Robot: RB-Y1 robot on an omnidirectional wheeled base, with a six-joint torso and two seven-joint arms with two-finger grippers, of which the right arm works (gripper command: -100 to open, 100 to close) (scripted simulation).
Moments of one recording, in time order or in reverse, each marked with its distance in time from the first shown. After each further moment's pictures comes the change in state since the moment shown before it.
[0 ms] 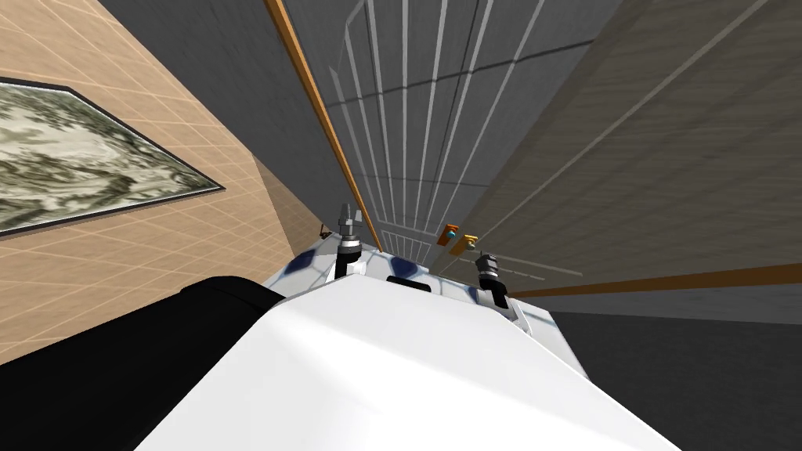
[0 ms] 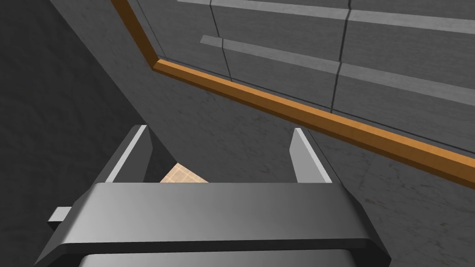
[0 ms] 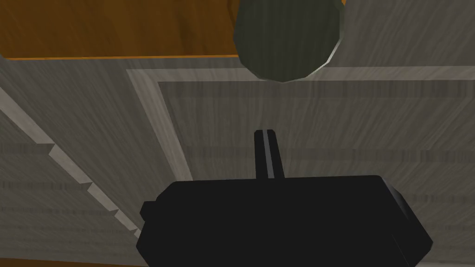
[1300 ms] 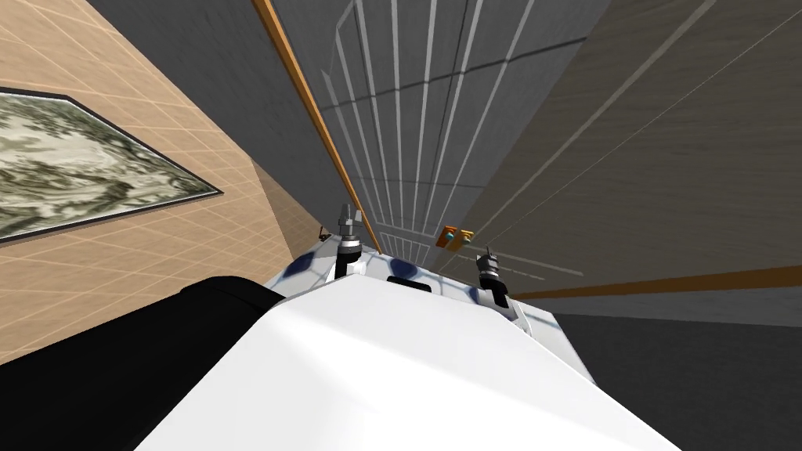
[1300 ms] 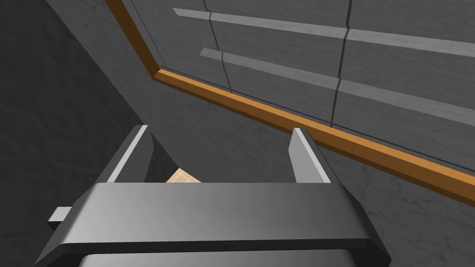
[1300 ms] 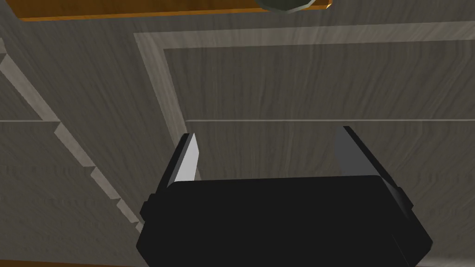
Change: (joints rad) arm -0.010 0.003 -0.011 0.006 -0.001 0.008 0.008
